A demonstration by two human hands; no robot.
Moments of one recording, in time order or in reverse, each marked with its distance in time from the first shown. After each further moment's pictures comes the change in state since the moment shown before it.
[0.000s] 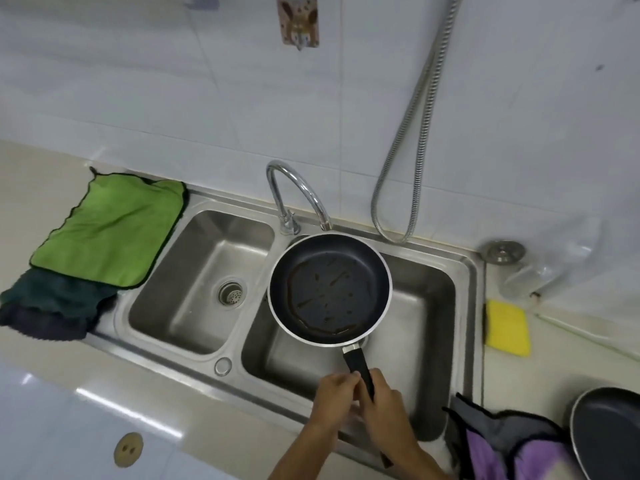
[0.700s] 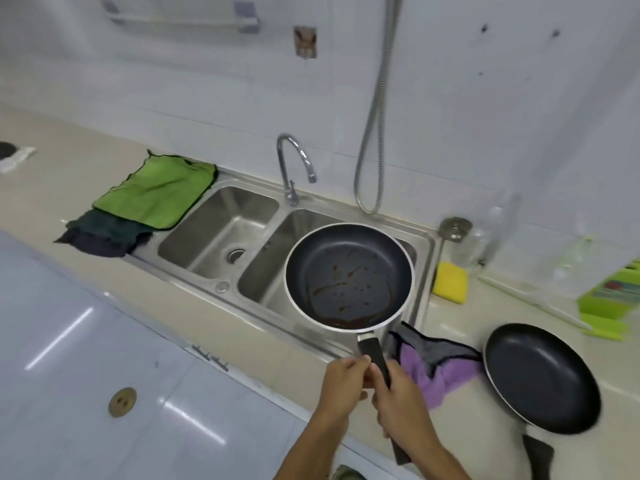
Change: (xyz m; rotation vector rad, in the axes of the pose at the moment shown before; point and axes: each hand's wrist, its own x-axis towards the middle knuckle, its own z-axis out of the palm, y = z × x) left_hand -0.165 -0.096 0.120 -0.124 0.072 0.245; right_hand -0.191 0.078 -0.093 0.032 0.067 -0.168
